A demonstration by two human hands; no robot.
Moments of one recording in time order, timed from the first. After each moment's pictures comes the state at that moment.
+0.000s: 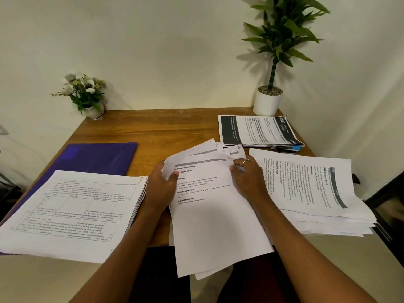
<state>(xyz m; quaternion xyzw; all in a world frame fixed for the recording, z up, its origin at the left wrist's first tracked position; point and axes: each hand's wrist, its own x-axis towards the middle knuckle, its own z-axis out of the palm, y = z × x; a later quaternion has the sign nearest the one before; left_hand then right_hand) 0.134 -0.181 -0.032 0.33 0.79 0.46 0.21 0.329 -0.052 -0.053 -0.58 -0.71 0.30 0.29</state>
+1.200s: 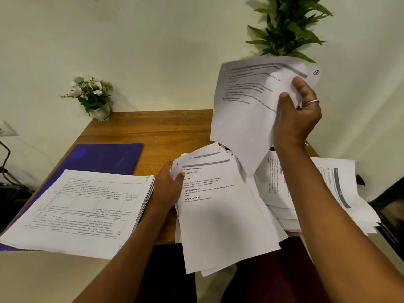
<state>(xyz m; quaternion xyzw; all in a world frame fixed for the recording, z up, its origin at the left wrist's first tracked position) 0.123 -0.175 -0.043 0.36 0.80 0.44 0.21 0.333 -0.020 0.095 -0.36 -0.44 0.32 0.75</state>
